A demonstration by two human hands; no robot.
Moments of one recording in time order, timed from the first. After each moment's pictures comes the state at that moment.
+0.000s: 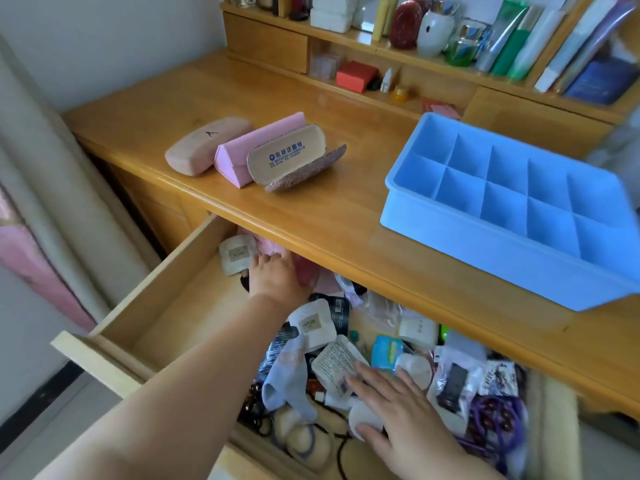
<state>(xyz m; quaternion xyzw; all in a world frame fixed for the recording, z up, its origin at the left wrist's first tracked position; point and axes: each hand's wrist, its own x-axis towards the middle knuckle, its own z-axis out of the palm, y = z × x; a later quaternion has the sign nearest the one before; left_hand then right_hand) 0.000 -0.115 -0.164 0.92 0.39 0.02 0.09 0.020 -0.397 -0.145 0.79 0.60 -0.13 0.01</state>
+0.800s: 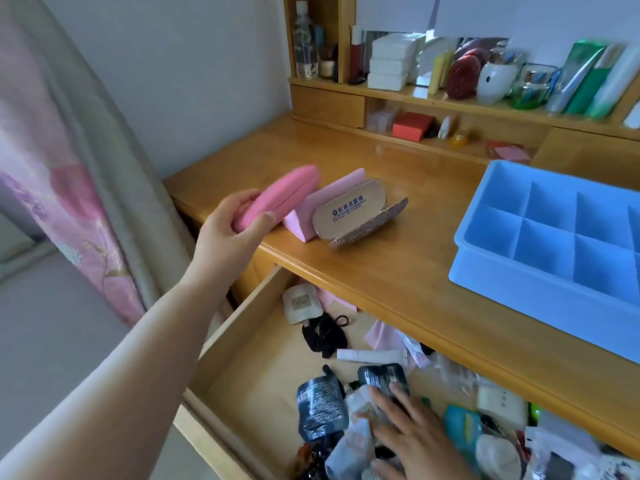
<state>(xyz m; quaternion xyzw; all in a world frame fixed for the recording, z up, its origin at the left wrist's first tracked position) -0.084 -0.018 0.000 0.75 0.36 0.38 0.41 0.029 -0.306 -0.169 0.75 0.65 -0.12 -0.04</state>
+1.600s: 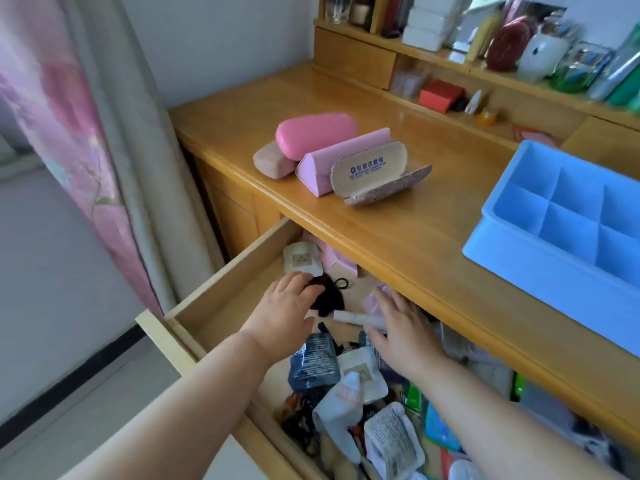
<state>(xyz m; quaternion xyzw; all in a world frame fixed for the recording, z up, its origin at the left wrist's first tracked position) -0.104 -0.097 -0.147 0.95 0.27 0.06 0.14 0.068 -0.235 -0.158 0.84 0.52 -0.13 -0.11</state>
